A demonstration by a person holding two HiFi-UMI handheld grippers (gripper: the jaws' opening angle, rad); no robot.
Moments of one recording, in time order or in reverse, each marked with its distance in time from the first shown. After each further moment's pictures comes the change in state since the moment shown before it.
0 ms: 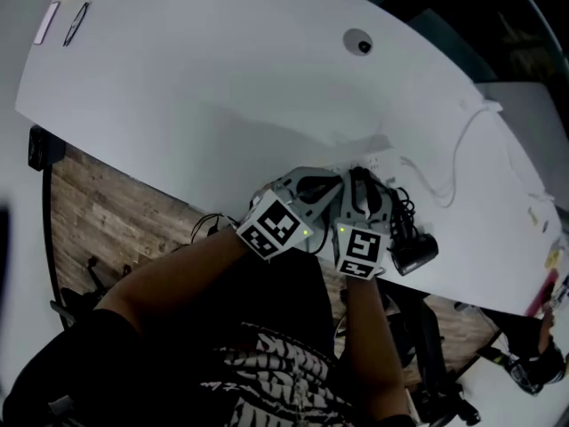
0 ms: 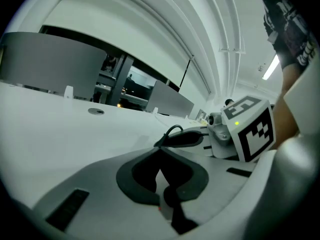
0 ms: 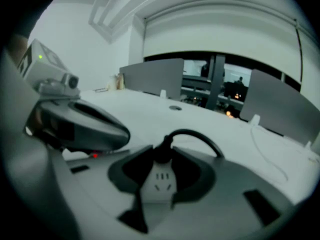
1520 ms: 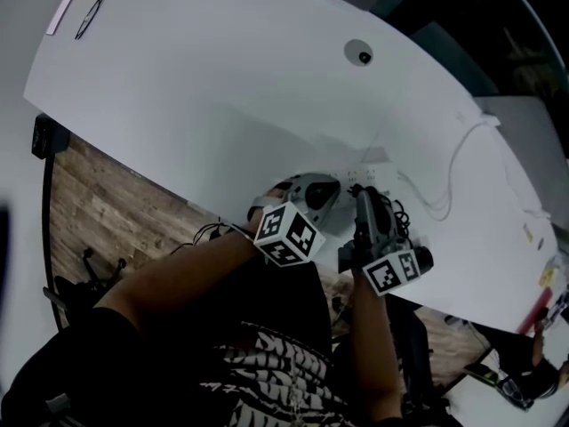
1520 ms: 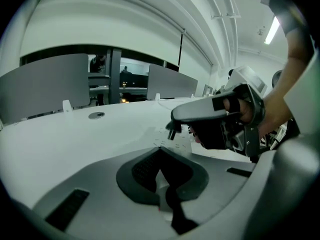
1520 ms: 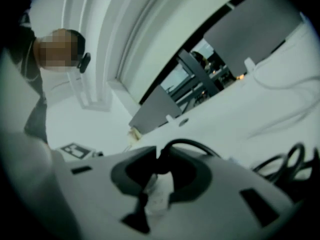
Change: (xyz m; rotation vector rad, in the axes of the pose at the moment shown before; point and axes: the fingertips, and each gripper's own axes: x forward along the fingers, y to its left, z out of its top) left arm 0.022 0.000 -0.017 0.202 0.194 0.143; right arm -0.041 -0.026 0.027 0.689 -0.296 0.431
